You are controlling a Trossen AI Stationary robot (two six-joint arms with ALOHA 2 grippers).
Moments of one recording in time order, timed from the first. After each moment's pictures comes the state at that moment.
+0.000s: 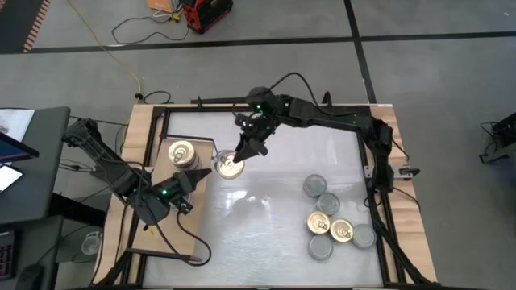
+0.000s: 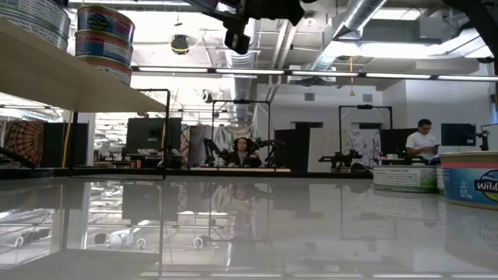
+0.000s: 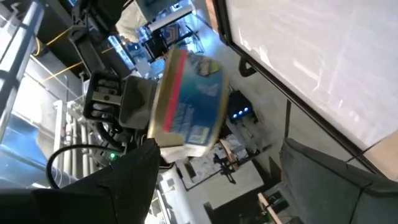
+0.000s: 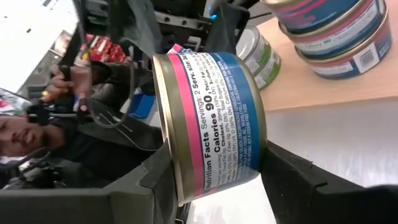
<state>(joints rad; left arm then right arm) -0.72 1.05 0.99 -0.52 -1.26 1.39 -0.27 1.95 1.89 -0.45 -0.91 0.39</state>
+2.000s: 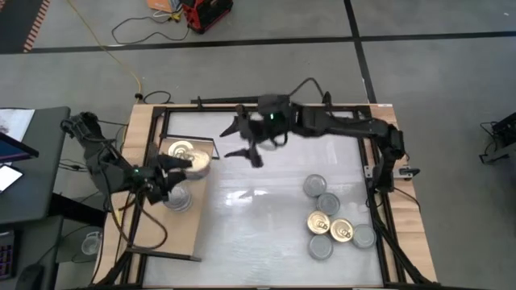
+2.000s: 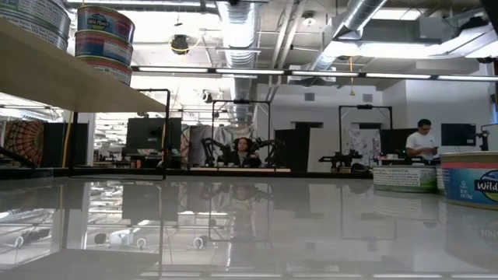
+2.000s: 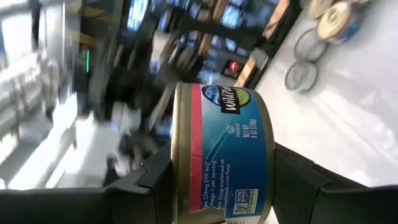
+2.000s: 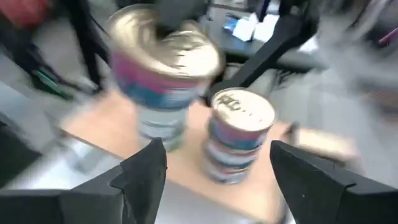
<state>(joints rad) -0.80 0.76 0.99 -0.42 -1.07 0.97 -0.14 1.84 1.89 -0.34 -0.33 -0.31</state>
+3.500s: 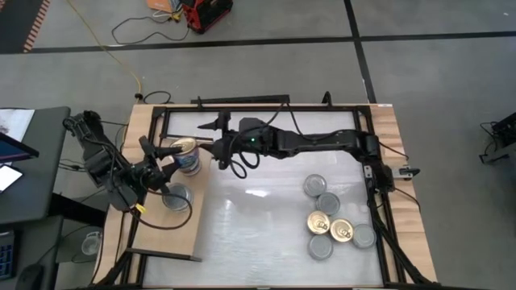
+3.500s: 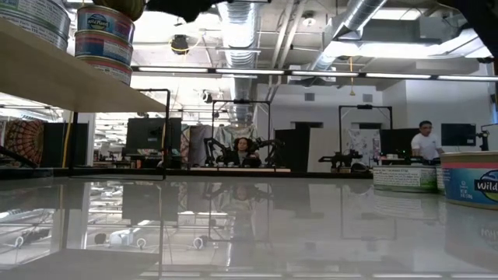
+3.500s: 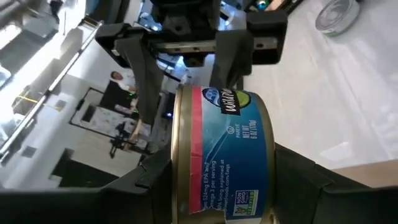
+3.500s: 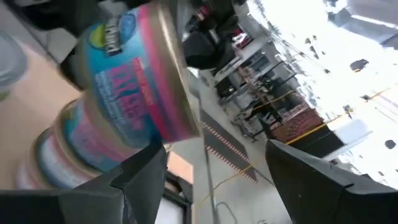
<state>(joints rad) -0.86 0.77 0.99 -0.98 -1.36 0.22 -0.05 2.08 1.89 0.15 0.16 -0.84</state>
